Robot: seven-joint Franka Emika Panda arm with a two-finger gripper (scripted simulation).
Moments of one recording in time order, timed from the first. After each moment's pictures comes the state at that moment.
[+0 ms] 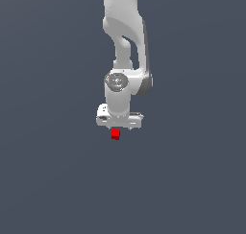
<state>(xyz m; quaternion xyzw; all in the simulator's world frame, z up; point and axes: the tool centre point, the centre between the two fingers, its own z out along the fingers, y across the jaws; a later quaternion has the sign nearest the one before) -0.011 -0.017 0.079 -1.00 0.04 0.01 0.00</state>
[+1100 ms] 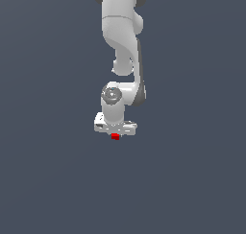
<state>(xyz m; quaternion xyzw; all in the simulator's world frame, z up) -0.009 -0.038 0.020 -1.00 0.06 0.00 0.00</state>
